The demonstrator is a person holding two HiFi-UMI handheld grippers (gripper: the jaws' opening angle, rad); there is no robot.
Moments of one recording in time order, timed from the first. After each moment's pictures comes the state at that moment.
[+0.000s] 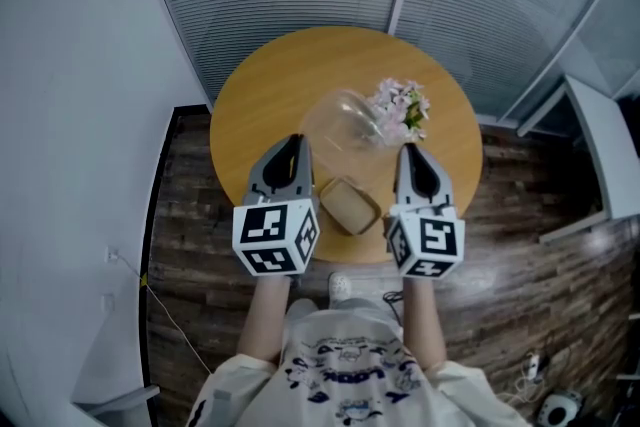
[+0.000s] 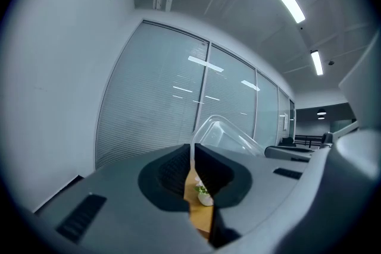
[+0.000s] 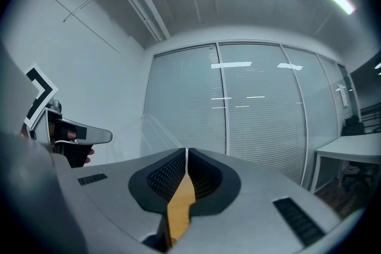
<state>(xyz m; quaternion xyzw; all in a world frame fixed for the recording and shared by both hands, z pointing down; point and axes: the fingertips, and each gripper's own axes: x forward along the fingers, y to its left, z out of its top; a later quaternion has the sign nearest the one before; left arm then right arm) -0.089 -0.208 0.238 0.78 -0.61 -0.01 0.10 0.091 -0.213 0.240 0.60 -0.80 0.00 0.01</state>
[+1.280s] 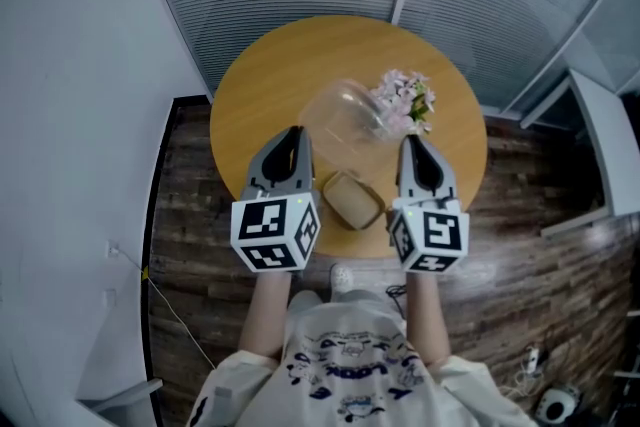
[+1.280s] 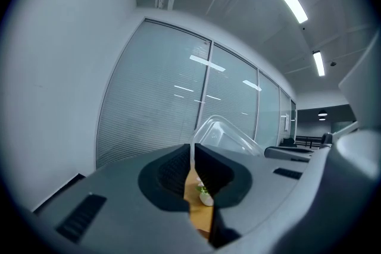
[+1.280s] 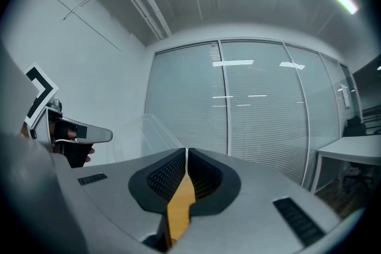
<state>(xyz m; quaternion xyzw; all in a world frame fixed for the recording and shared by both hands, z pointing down) -0.096 -0.217 0.243 0.78 -0.61 -0.02 0.11 0.081 -0.222 0.241 0.59 -0.80 0.00 0.02</state>
